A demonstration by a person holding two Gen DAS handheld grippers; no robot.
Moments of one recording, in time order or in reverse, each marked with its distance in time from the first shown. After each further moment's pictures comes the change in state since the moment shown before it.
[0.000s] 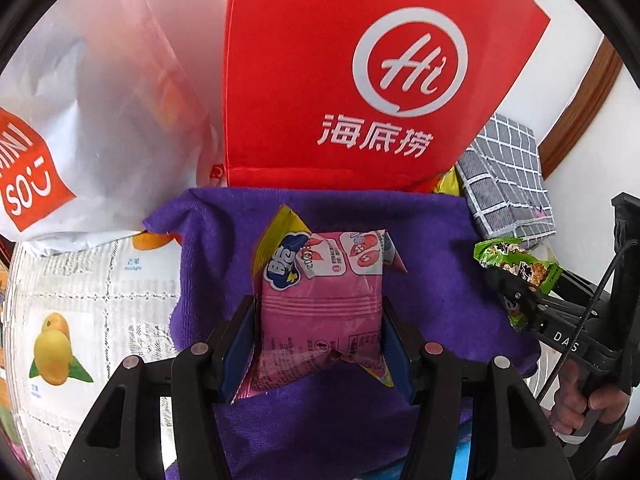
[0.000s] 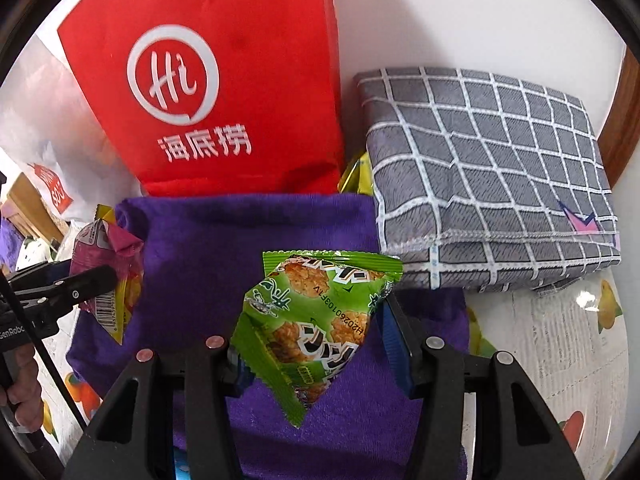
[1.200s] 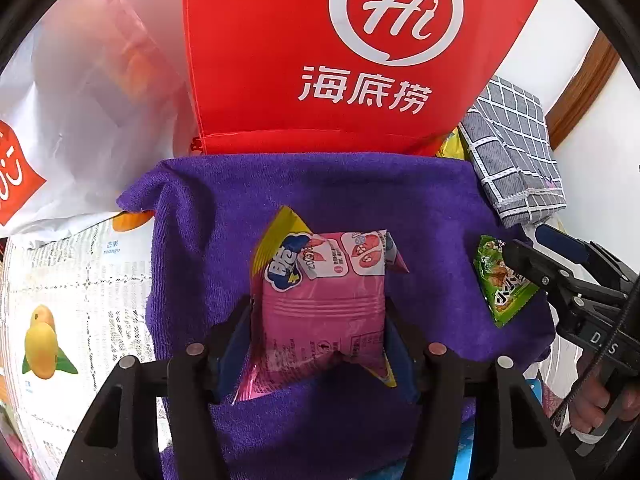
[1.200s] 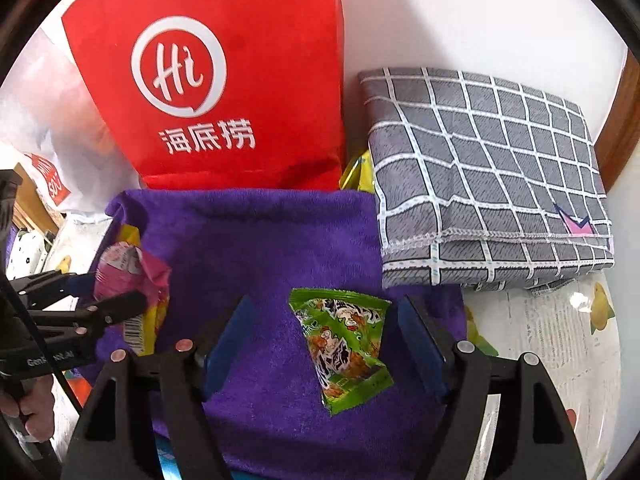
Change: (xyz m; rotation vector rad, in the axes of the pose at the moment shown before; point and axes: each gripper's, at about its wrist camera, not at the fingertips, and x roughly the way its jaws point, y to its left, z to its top) left arm 0.031 -0.020 -0.004 0.036 0.090 0.021; right arm -0.007 0.005 0.002 -0.017 -0.014 -0.019
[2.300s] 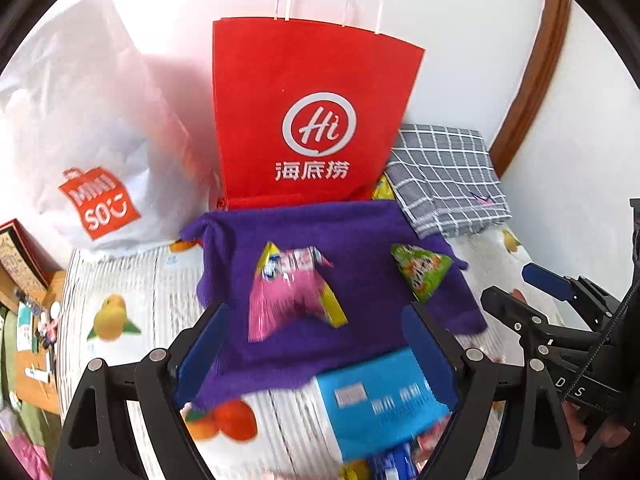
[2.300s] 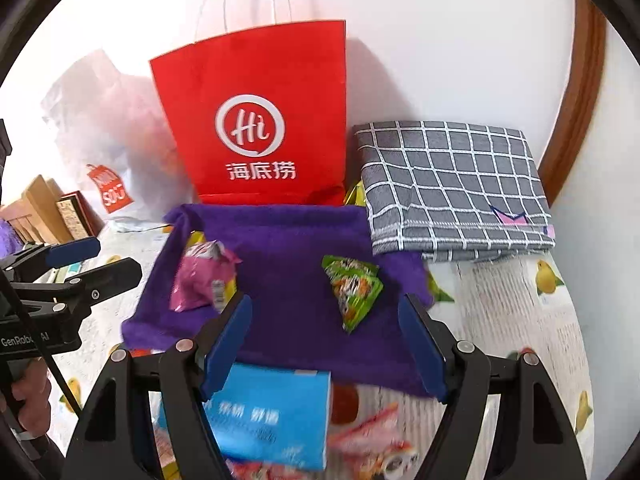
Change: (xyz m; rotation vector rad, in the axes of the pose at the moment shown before) left arm -0.152 -0.029 -0.049 0.059 -0.187 0.001; right arm -0.142 0.040 -0.052 0.035 -0.107 -0.047
